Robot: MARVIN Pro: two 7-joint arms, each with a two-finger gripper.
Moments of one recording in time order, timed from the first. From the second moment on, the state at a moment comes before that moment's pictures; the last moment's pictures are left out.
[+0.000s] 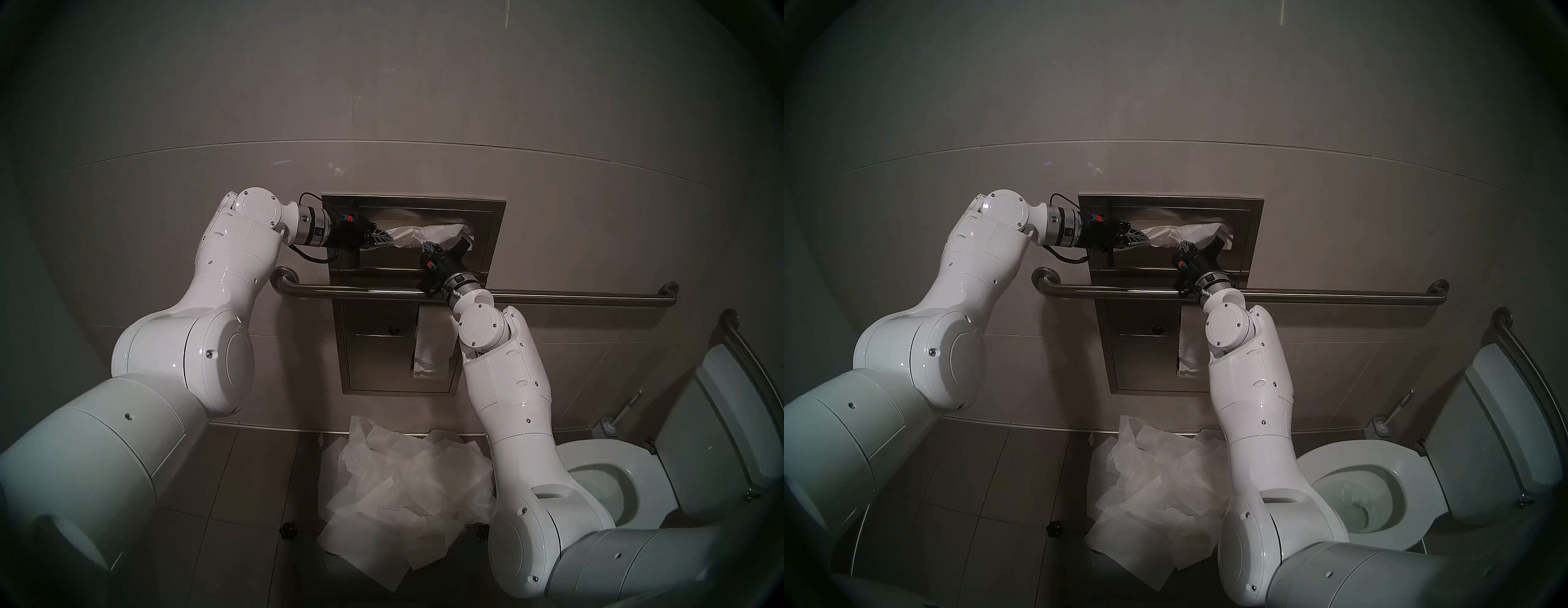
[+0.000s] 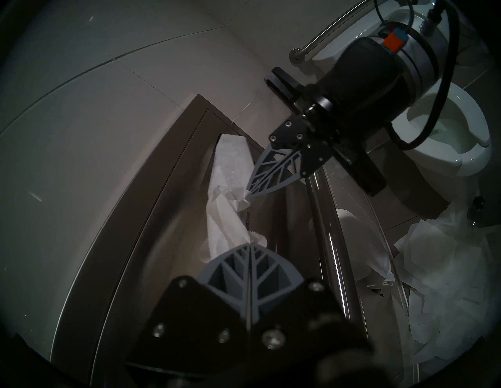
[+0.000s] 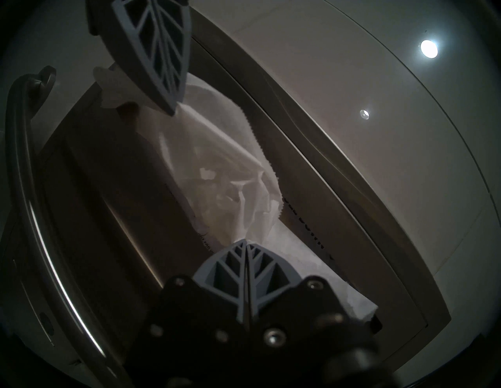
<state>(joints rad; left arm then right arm) 0.47 -1.50 -1.68 -0.63 0.69 -0.60 -1.22 -1.11 -1.75 1.66 -1.24 -1.05 -0.24 0.22</state>
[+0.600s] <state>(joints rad) 0.49 -1.51 -1.68 -0.72 0.72 -0.57 -1.20 -1.04 -1.75 1.65 -1.19 -1.09 -0.22 0.18</state>
